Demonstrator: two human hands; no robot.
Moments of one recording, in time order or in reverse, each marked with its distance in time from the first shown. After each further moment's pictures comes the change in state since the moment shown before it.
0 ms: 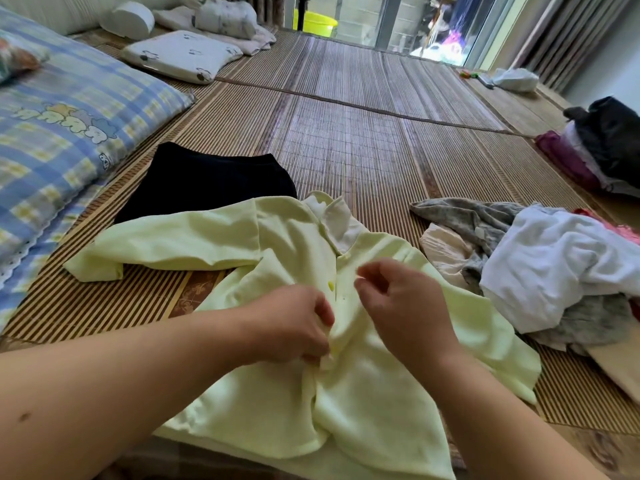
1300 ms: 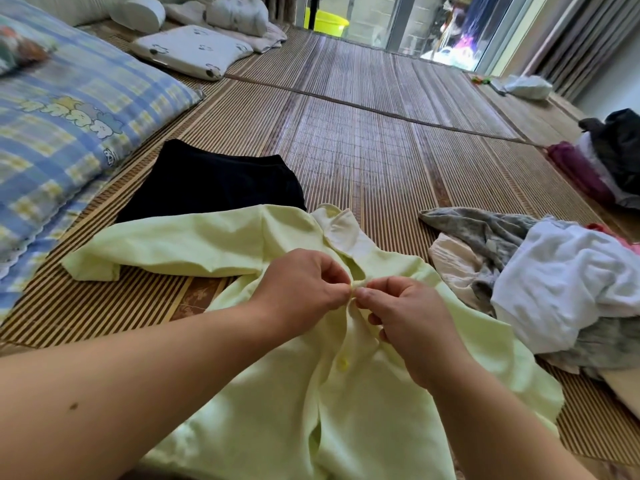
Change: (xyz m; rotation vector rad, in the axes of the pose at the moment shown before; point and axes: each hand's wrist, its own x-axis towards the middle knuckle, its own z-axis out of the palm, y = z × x) left_hand 0.032 0.003 -0.009 -0.097 0.447 0.315; right_hand 0.007 -0.002 0.003 0.638 -0.208 0.416
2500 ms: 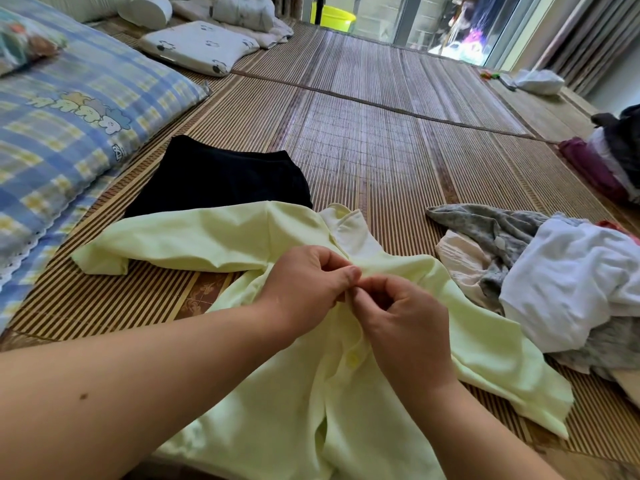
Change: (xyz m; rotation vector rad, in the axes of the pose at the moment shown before) left_hand -0.005 0.000 0.006 -0.360 0.051 -0.096; right_hand -0.009 0.019 0.019 -0.355 0.286 -0.523
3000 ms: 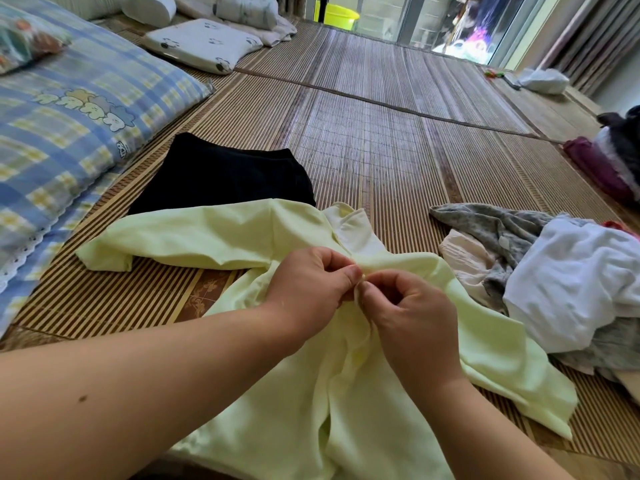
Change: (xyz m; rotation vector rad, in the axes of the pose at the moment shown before) left_hand -0.007 0.002 0.005 -0.098 0.034 -0.034; right_hand 0.003 0.000 -0.002 0.075 -0.021 0.055
